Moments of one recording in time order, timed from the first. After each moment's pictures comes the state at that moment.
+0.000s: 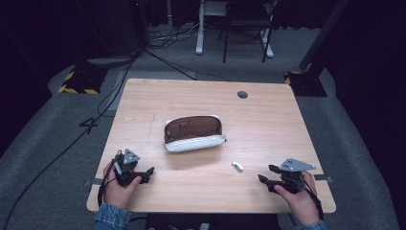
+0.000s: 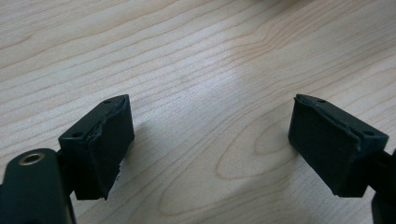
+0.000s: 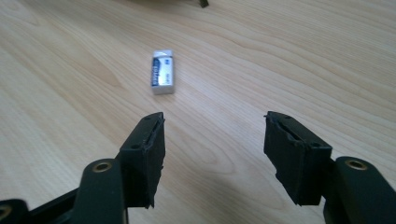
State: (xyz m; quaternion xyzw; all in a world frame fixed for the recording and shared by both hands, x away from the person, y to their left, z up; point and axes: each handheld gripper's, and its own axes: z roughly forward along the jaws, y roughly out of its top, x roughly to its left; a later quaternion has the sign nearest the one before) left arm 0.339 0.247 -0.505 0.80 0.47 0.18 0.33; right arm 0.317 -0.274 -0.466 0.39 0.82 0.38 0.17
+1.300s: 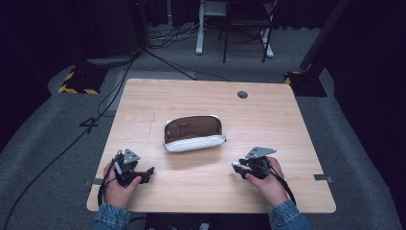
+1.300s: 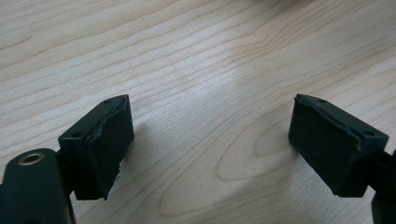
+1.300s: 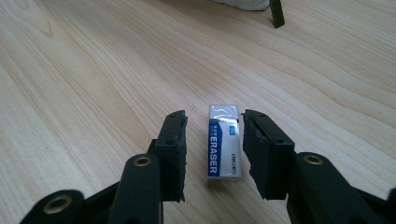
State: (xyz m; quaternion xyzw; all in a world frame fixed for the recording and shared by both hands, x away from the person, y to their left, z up) left arm 0.339 0.247 -0.505 0.80 0.47 0.18 0.33; right arm 0.367 -0.195 -0.483 0.35 0.86 0.35 0.13
